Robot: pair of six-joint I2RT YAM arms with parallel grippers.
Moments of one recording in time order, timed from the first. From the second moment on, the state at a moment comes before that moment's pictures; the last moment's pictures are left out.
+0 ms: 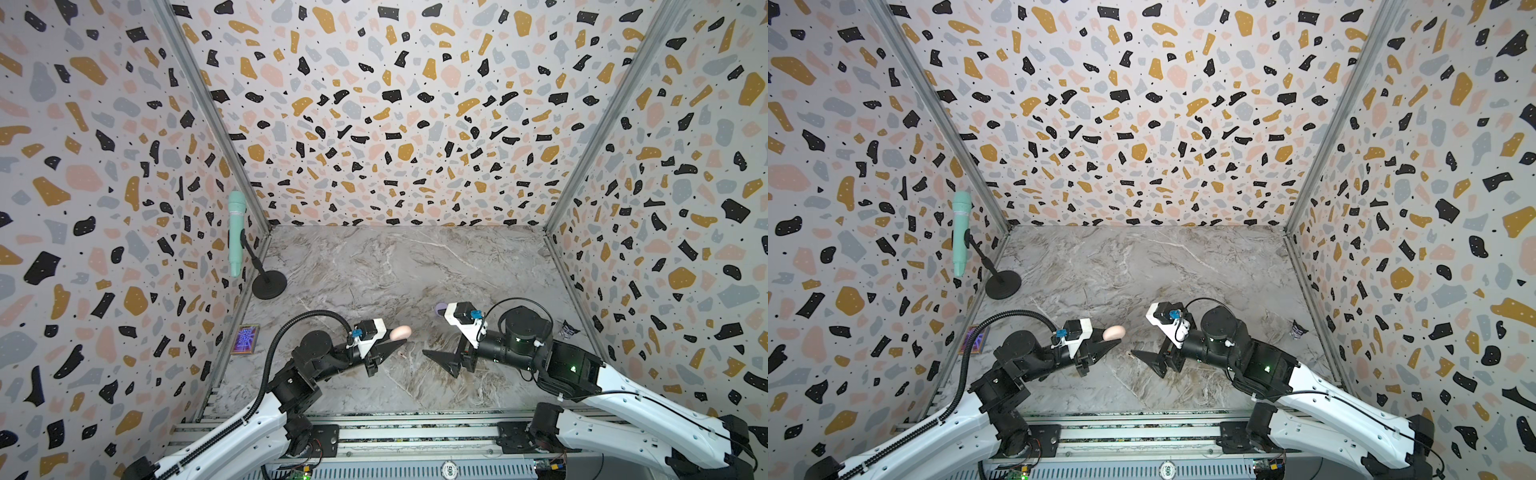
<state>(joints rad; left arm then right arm) -0.75 0.67 0.35 0.31 0.44 0.05 1.06 0.82 0.85 -0.31 -0.13 -0.07</state>
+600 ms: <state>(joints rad) -0.78 0.73 0.30 0.36 0.45 0.02 1.21 0.98 0.91 -0.33 0.13 -0.18</state>
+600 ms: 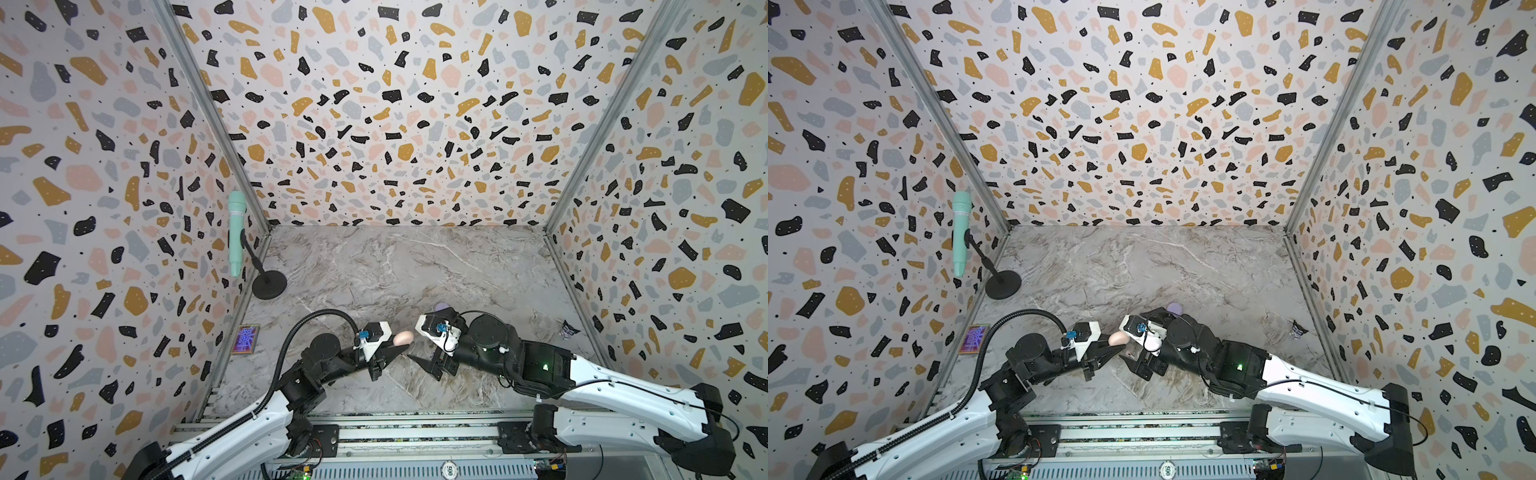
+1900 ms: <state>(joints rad) -0.81 0.75 0.30 0.35 0.49 0.06 1.23 1.05 0.96 -0.43 0.33 -0.22</state>
